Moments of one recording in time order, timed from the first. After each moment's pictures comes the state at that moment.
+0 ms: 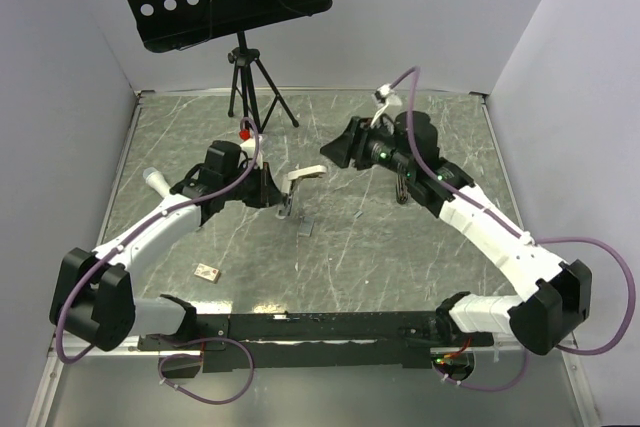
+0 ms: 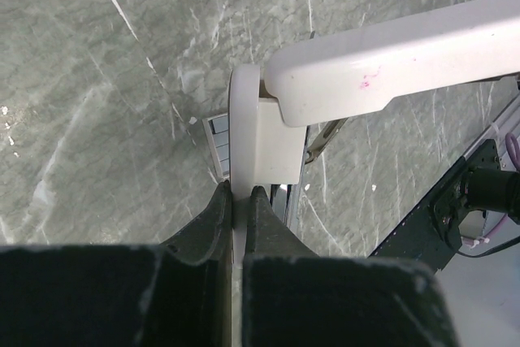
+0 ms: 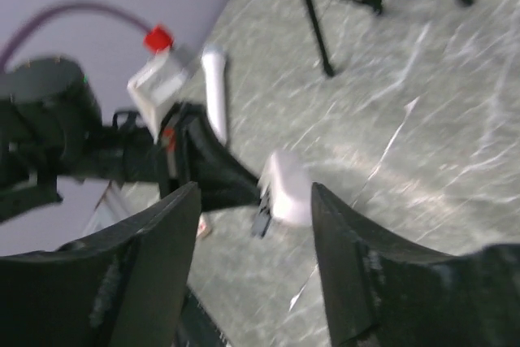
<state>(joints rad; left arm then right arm) -0.43 1.29 0.87 -0.24 0.43 -0.36 0.55 1.24 1.14 -0.14 -0.28 0.56</state>
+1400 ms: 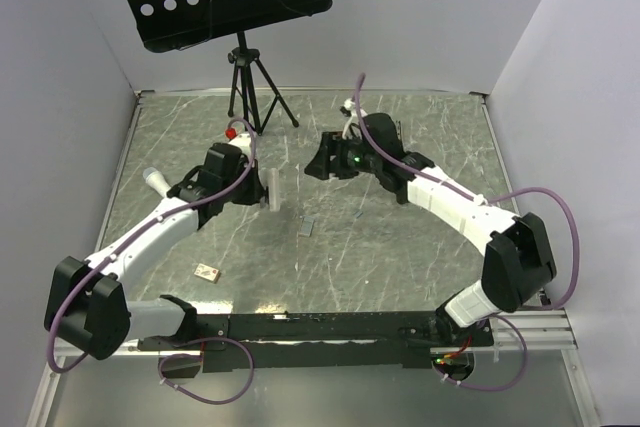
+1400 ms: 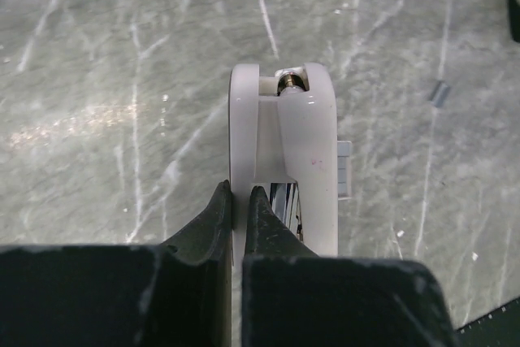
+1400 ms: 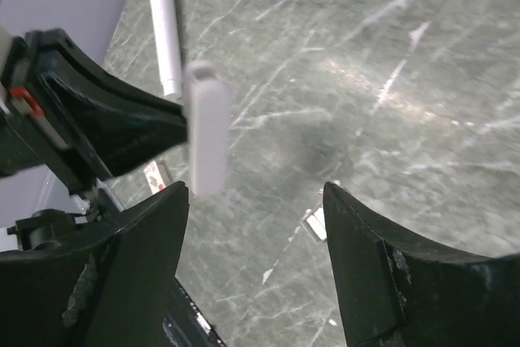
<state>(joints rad) -0.45 1.24 0.87 -0.31 0.06 -0.33 0.58 1.51 1.19 -0.18 -0.34 0.50</state>
